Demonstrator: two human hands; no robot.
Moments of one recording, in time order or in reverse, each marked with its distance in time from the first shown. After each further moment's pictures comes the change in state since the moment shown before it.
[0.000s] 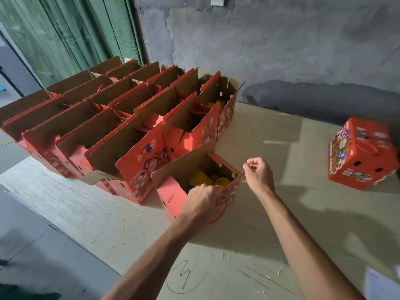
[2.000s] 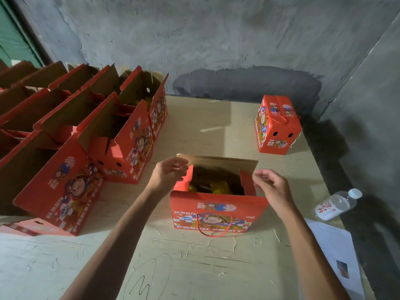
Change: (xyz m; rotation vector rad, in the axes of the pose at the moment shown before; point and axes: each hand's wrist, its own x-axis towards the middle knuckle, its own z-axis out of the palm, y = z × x) left_hand 0.098 0.038 0.033 -0.924 -0.189 -0.216; right_hand -0.047 0.127 -0.195 0.148 0.110 0.039
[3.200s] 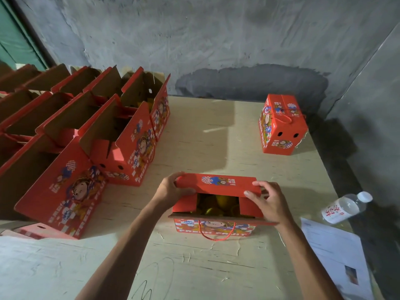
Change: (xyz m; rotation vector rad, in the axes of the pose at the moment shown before) left_hand 0.014 -0.053 0.008 0.207 -0.075 -0.140; right_hand 0.004 0.048 0.016 -0.245 -0.016 -0.118
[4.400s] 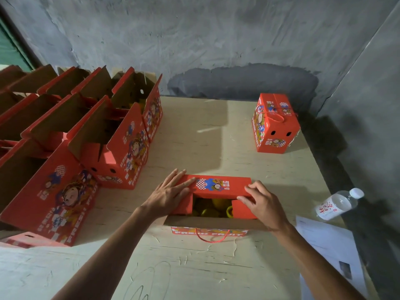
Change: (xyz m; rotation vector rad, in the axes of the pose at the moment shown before) left_hand 0.019 -0.033 -0.003 0.714 -0.227 0.433; right_hand -0.003 0.013 0.007 -0.493 0.143 -0.519
